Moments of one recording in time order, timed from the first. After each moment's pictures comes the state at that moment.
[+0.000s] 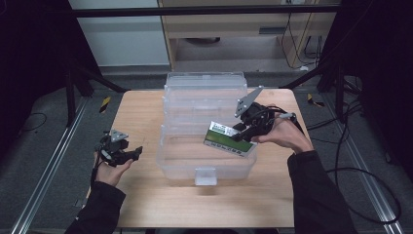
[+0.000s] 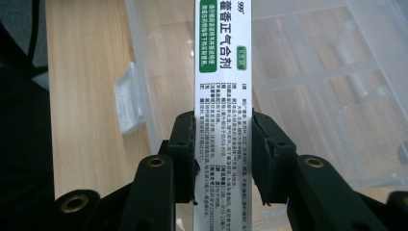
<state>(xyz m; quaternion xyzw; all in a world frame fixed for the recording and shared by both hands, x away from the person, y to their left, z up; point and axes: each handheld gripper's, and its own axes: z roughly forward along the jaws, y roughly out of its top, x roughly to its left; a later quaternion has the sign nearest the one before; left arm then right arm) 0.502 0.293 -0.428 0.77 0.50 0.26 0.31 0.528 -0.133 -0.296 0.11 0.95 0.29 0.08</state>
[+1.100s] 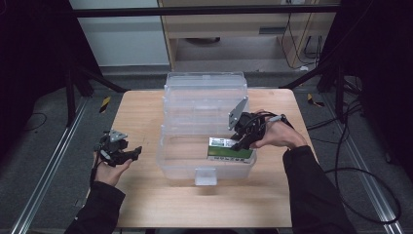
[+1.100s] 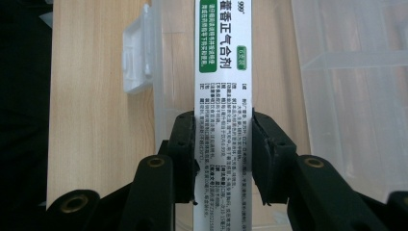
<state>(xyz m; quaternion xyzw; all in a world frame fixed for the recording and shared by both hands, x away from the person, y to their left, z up) 0.502 0.296 -0.427 0.77 0.50 0.25 0.31 0.538 -0.121 -0.328 0.04 0.97 0.23 0.04</state>
